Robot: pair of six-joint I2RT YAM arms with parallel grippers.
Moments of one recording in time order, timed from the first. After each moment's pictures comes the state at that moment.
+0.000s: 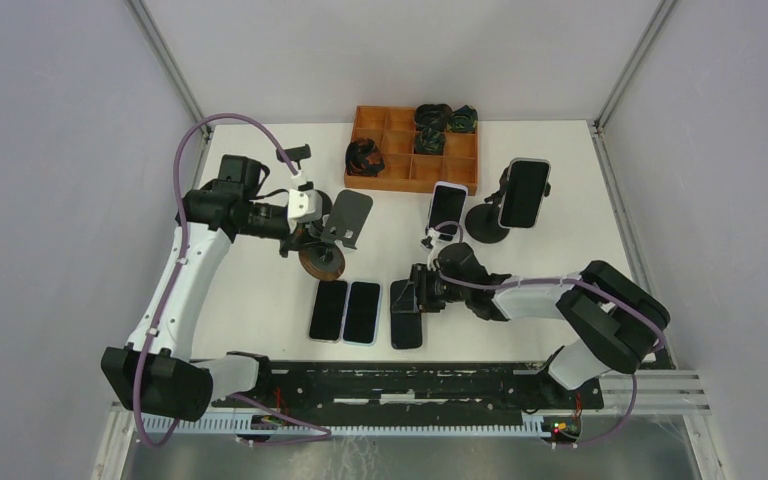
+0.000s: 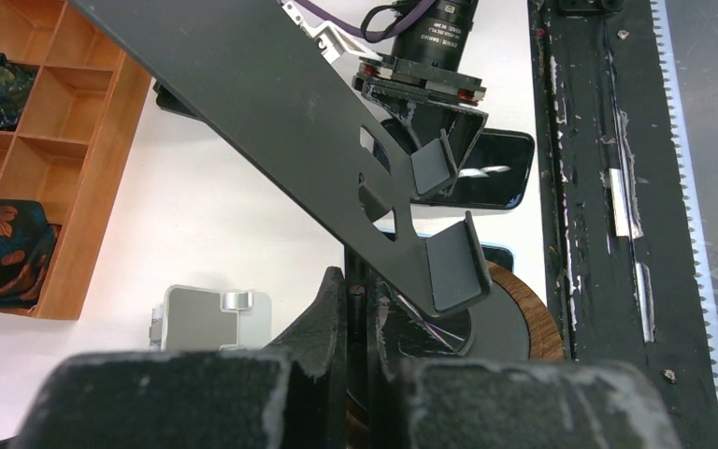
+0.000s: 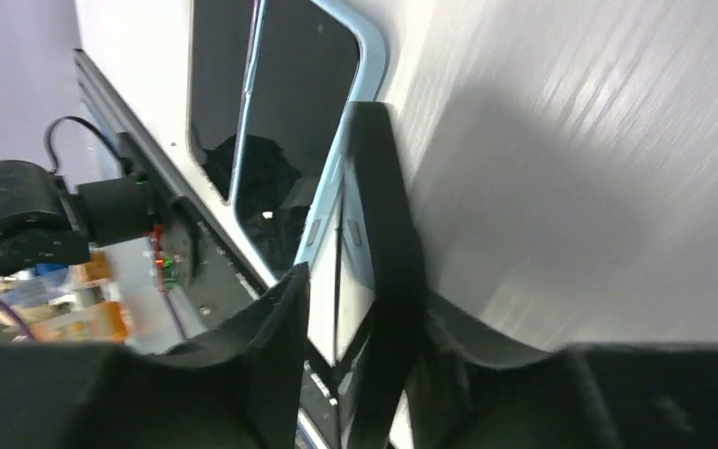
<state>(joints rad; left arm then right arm) -0.15 1.23 1.28 -1.14 1.08 1.15 0.79 1.53 0.51 0.37 -0.40 0.84</state>
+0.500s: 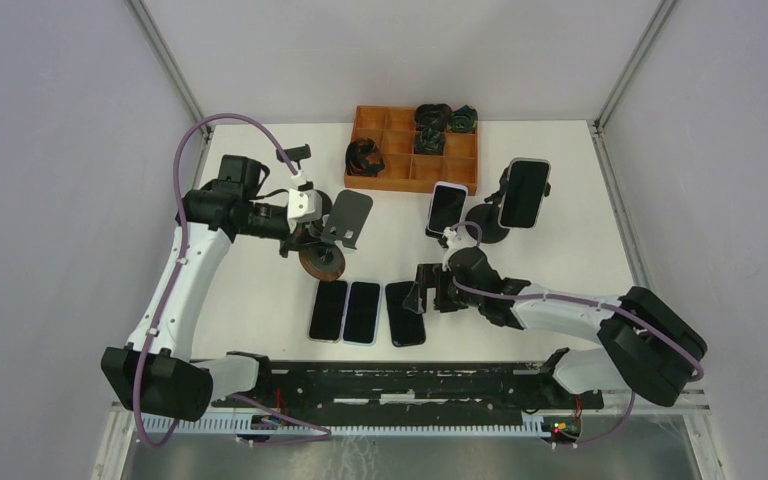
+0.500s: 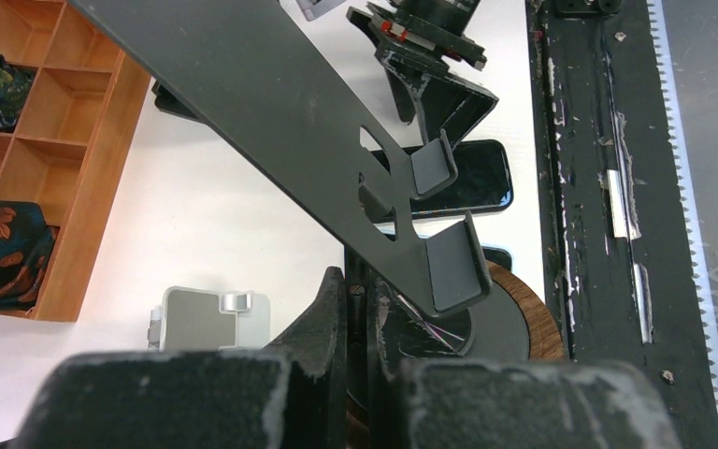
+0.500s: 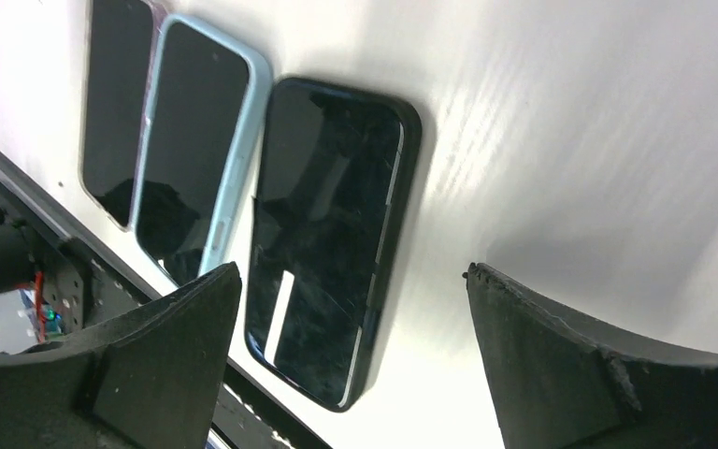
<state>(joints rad) -0.15 1.23 1.28 -1.15 1.08 1.15 0.80 1.35 0.51 0.13 -0.11 0.70</state>
